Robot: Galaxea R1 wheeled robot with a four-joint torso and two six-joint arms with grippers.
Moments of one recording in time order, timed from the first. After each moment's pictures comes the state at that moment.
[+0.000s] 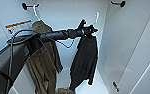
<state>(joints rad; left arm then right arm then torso) -0.23 2.93 -1.81 -0.20 0.04 -0.73 -1.52 3.08 -2.70 -0.03 0.04 0.00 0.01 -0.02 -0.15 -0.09</state>
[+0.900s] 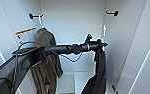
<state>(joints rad) -0.06 2.90 -1.55 -0.20 -0.05 -0.73 -1.54 3.07 -2.70 -0.03 0.05 0.00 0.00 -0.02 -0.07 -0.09</state>
